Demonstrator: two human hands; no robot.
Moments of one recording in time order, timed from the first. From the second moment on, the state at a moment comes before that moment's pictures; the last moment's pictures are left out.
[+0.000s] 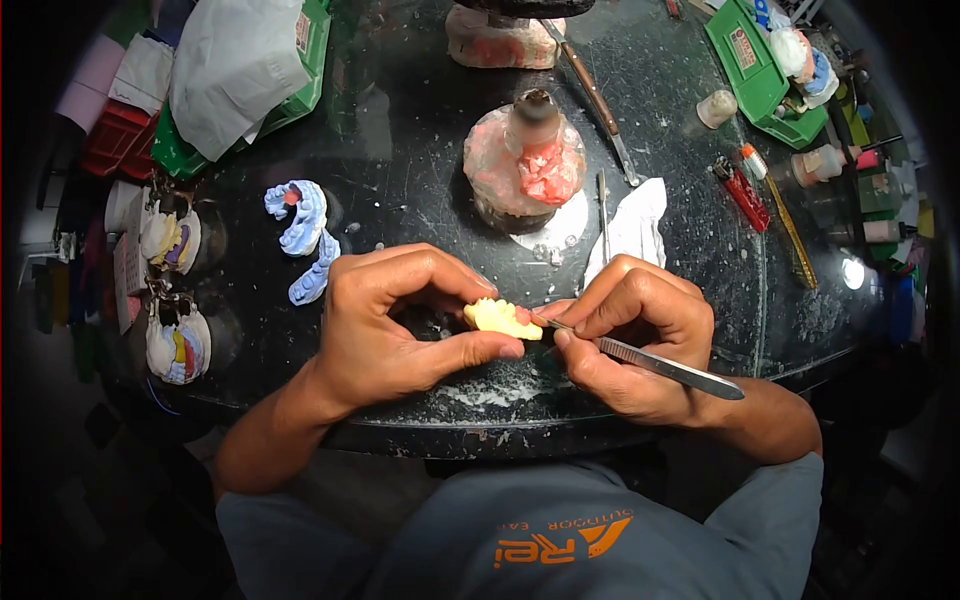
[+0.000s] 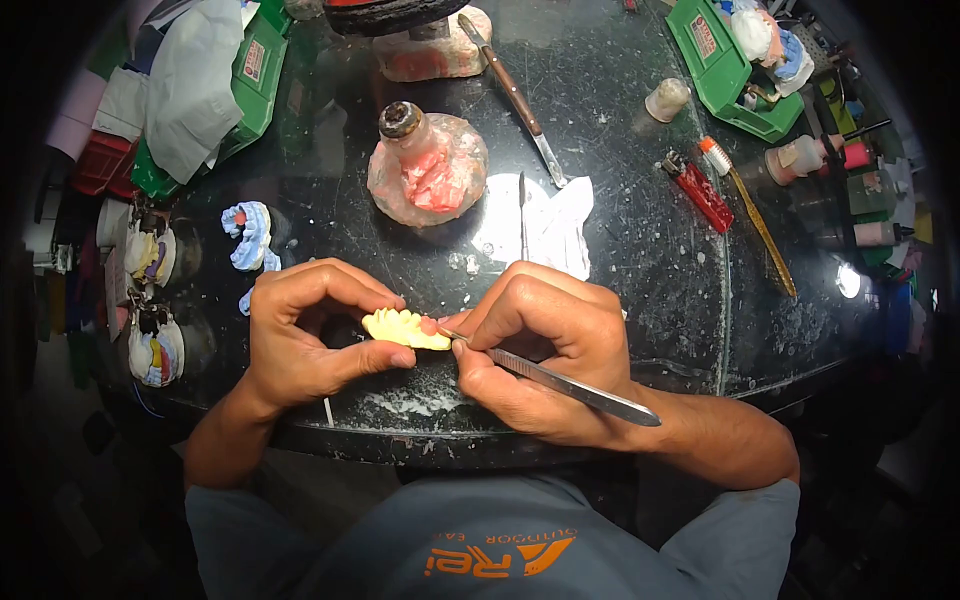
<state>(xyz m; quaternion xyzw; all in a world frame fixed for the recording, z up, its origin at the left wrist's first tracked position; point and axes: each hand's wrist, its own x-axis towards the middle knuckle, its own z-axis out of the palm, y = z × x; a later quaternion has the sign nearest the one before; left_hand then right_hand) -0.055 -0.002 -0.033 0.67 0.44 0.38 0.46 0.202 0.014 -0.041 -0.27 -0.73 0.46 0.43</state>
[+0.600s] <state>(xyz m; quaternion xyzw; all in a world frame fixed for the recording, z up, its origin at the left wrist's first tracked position) -0.051 -0.001 -0.037 0.79 0.35 0.40 0.29 0.197 0.012 -0.043 -0.24 -0.75 0.42 0.46</state>
